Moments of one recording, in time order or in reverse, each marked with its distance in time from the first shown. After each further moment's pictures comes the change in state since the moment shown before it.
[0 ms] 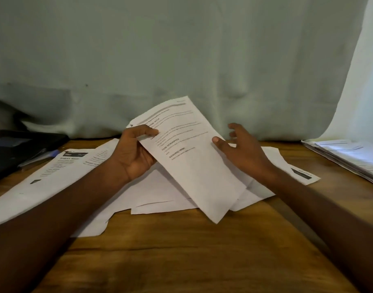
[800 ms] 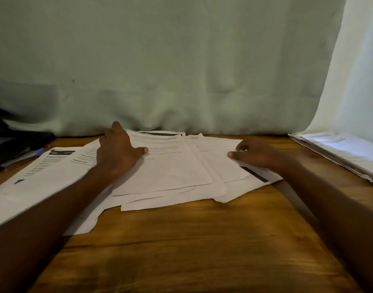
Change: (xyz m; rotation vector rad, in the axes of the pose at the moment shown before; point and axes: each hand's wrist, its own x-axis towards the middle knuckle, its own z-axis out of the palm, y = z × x) left_hand 0.019 -0.011 -0.034 1.654 0.644 0.281; right_hand 0.026 0.076 -0.041 -0.380 -0.221 0.106
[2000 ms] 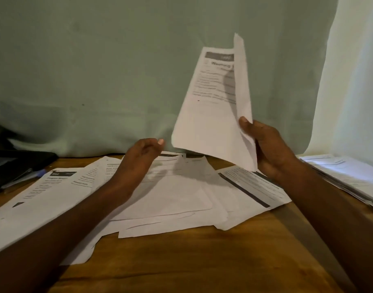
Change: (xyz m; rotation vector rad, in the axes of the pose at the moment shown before) left_hand -0.019 0.042 -0.012 -0.900 -0.237 0.089; right_hand -0.034 -0.070 -0.058 1.400 0.034 -0.111
